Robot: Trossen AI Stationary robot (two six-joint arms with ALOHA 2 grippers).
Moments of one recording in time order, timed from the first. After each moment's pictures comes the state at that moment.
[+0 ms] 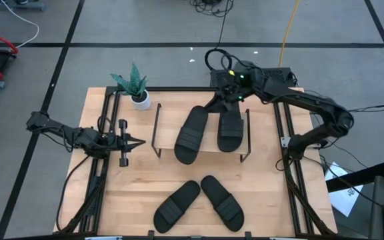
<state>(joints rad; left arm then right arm) -0.36 0.31 0.19 0.17 -0.39 0.30 -0.50 1.44 1.27 -0.24 -0.85 0.18</state>
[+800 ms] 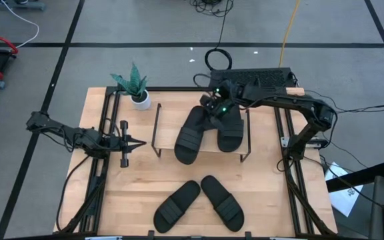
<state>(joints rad) -0.36 0.31 0.19 0.11 -0.39 0.31 -0.37 1.65 1.35 -0.41 -0.83 0.15</state>
